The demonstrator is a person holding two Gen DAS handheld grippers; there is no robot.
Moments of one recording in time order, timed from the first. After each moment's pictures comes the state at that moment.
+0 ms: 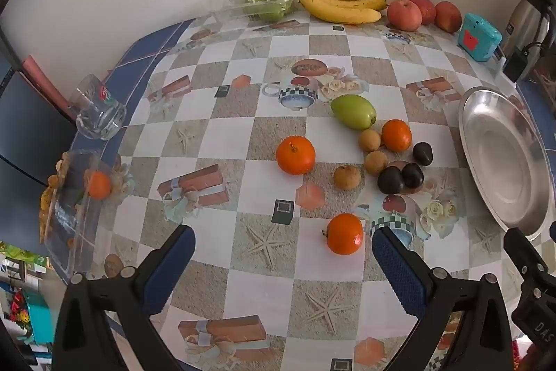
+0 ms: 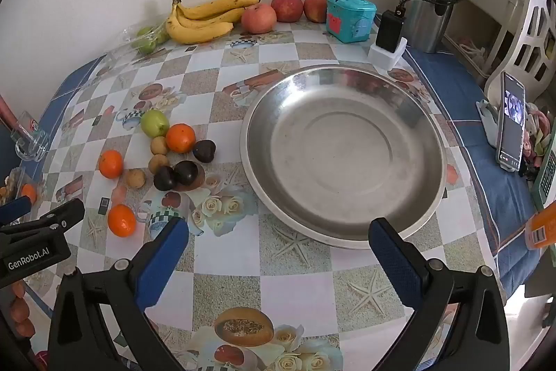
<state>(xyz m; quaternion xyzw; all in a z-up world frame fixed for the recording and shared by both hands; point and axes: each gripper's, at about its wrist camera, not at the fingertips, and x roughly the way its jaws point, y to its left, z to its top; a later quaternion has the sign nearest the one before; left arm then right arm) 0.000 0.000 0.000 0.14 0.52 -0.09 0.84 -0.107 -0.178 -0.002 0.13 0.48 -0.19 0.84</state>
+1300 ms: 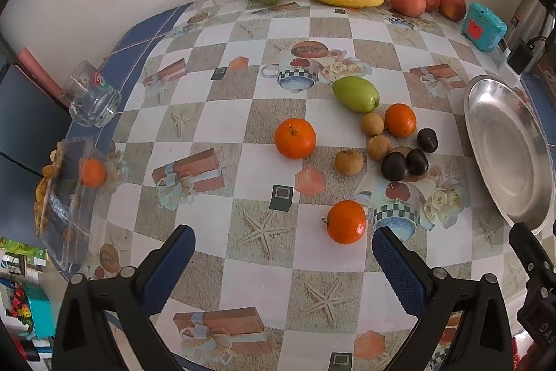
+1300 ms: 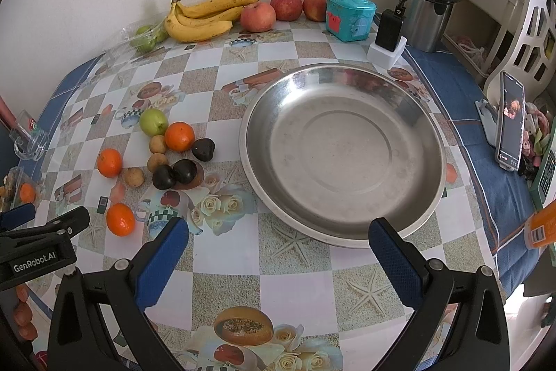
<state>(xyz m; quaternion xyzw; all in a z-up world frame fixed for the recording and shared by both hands) 0.001 0.002 -0.014 0.14 0.55 -0.09 0.82 -0.106 -0.178 -0.003 0.13 0.49 -0.19 0.84</state>
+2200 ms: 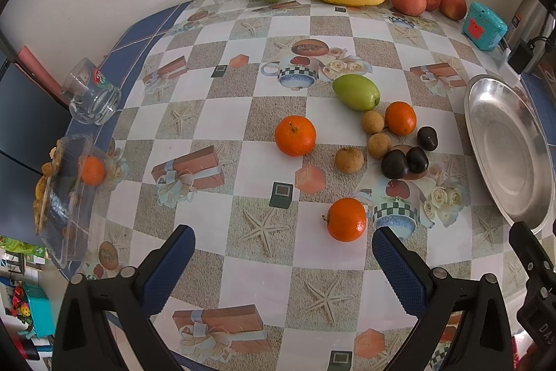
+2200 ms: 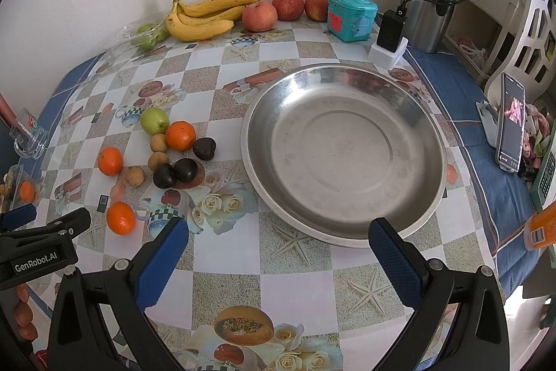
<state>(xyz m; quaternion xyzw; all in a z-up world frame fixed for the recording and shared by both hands) 0.000 0.002 -0.013 0.13 0.55 -0.09 0.82 -0.107 -0.177 -0.003 0.13 0.49 -0.19 0.84</state>
